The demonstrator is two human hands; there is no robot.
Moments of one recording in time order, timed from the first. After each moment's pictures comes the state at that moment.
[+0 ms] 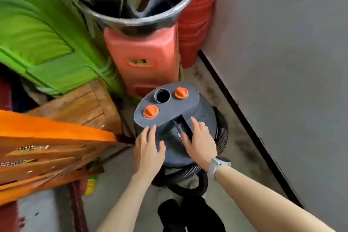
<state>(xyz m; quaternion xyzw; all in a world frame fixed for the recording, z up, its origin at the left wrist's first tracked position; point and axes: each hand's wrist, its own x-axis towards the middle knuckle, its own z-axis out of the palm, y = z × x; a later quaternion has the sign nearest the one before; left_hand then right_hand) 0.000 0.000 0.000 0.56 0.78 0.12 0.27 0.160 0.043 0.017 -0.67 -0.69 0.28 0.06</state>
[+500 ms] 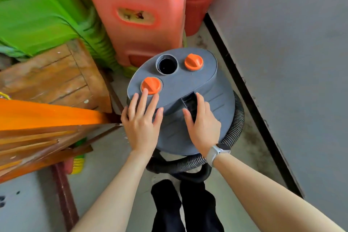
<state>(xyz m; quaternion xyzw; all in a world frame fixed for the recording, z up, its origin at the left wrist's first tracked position) -0.024 0.033 -0.100 0.63 0.74 0.22 -0.01 0.128 0.053 -0.062 -0.70 -0.67 0.19 0.16</state>
